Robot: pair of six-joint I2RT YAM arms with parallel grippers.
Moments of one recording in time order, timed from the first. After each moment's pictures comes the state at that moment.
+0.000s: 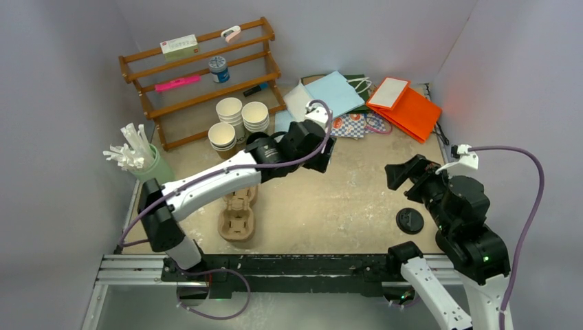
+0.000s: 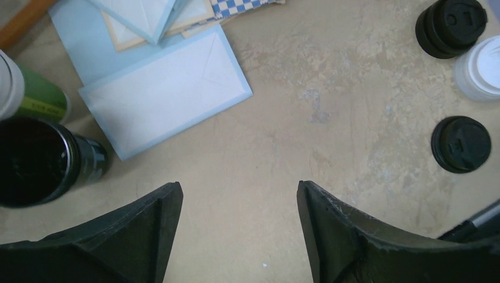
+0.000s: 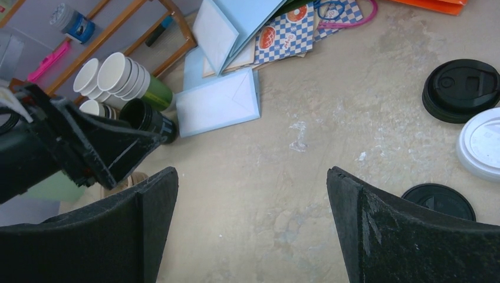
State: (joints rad) left arm -1.01 1.60 1.52 -0.59 -0.37 -0.42; right arm 0.29 0.50 1.10 -0.94 0.17 0.56
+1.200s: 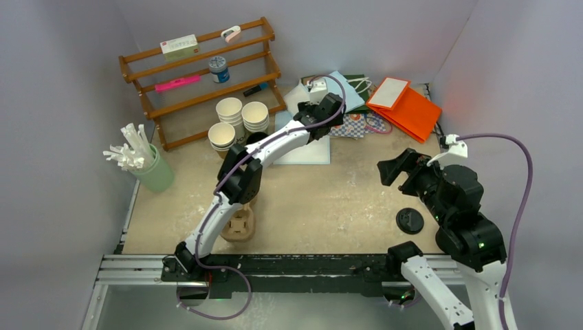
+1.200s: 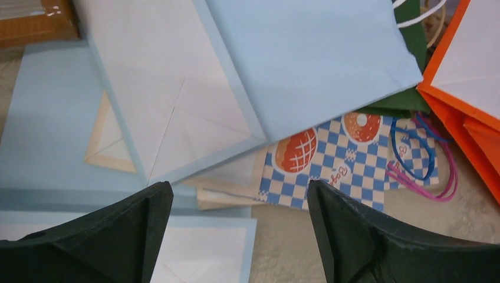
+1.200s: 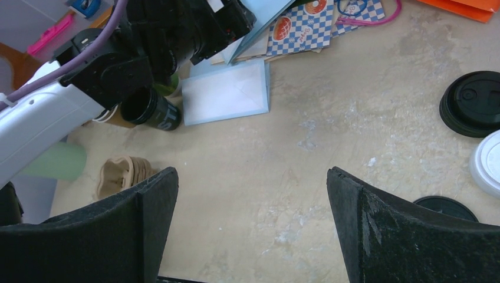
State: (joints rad) left arm -0.79 2.44 2.25 -0.49 -0.58 -0.73; right arm 0.31 0.57 1.12 -0.91 0.11 0.51
